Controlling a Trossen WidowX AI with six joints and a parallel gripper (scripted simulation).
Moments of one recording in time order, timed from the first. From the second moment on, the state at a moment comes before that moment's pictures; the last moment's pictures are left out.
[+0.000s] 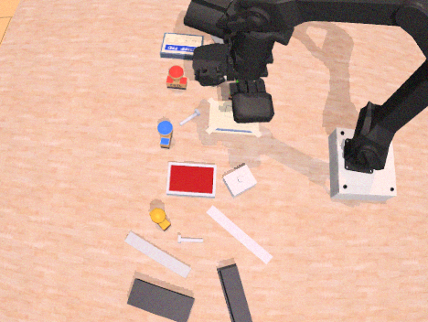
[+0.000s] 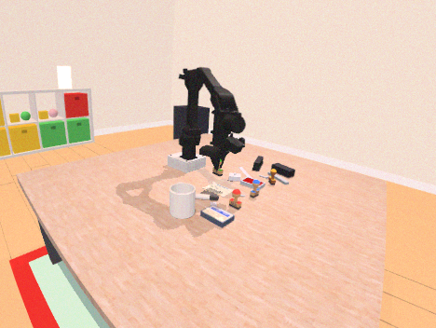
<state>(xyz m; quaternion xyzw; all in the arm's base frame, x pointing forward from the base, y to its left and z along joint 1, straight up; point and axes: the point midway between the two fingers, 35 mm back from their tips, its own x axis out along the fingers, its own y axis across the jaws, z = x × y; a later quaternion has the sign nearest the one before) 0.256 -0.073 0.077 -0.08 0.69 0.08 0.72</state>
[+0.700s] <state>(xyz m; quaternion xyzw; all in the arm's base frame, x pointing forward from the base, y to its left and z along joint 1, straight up) 0.258 -0.073 0.063 -0.08 0.69 0.08 0.72</state>
